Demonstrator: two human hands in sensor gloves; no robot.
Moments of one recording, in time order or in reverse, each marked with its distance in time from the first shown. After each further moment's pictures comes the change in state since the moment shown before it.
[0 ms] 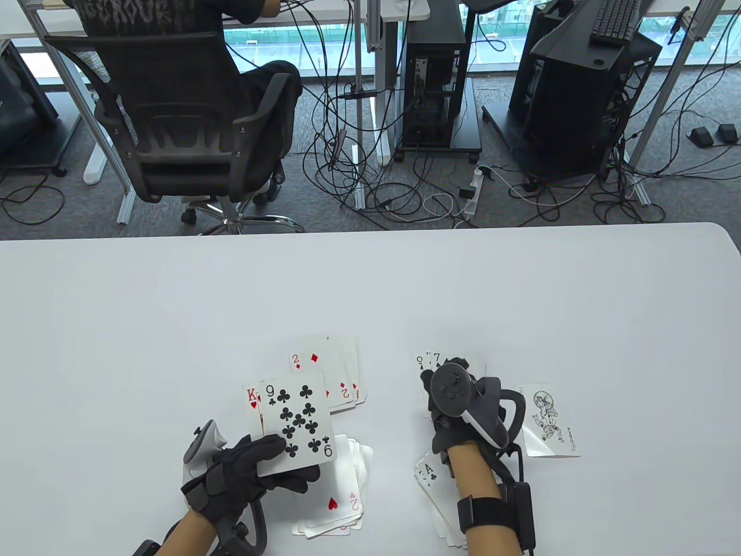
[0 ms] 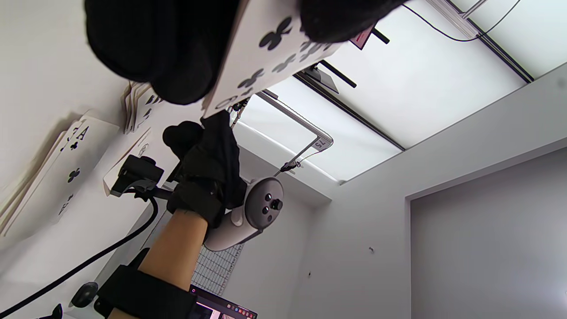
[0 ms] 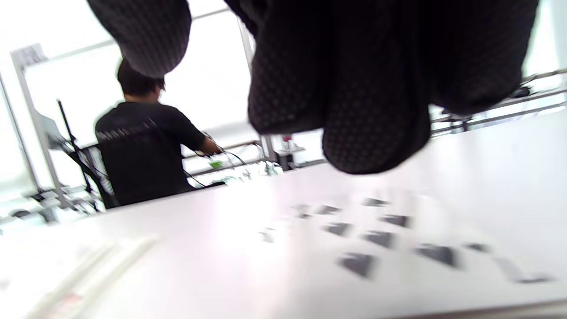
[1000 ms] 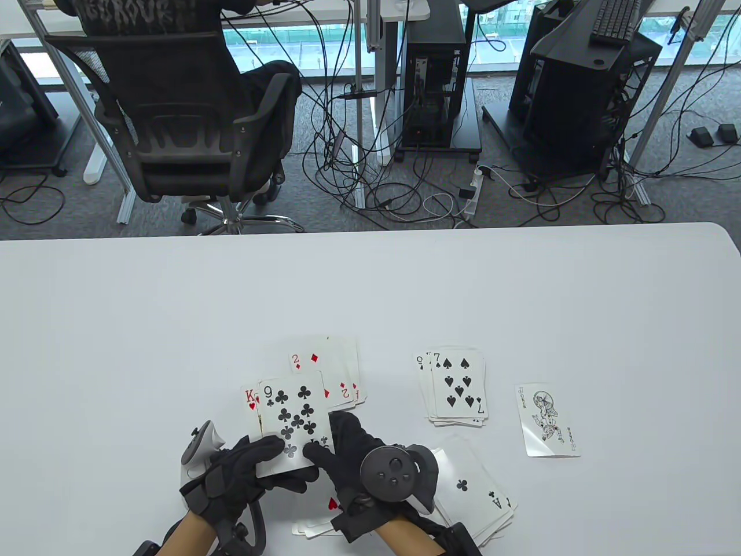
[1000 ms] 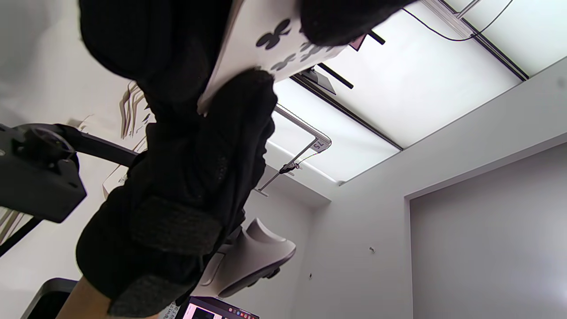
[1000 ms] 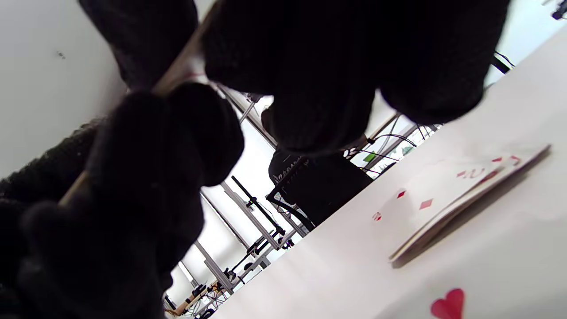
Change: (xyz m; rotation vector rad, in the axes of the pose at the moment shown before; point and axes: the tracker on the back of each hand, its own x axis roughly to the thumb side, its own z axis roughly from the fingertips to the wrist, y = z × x) left_hand 0.001 0.000 0.002 0.007 -0.010 -0.018; right_hand 0.097 0.052 0.072 0.009 -0.284 -0.603
